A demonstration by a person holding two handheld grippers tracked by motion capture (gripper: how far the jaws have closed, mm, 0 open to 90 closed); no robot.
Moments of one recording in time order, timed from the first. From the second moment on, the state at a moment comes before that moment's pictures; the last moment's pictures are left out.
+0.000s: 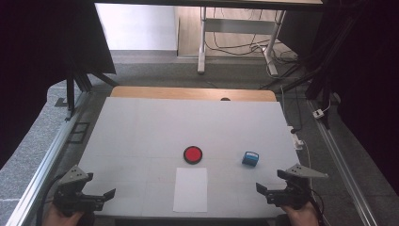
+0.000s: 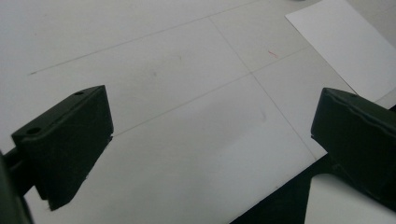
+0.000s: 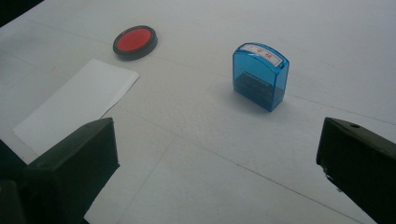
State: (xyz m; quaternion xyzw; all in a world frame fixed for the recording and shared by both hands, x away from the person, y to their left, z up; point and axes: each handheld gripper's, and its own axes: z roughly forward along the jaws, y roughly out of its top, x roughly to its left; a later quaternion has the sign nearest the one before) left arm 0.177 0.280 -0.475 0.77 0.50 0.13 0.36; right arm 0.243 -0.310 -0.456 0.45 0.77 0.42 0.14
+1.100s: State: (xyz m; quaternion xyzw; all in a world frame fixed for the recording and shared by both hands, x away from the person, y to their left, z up) left arm 0.178 0.279 -0.476 0.78 0.49 0.11 0.36; right arm 0.242 -0.298 -0.452 0.41 0.80 0.41 0.17
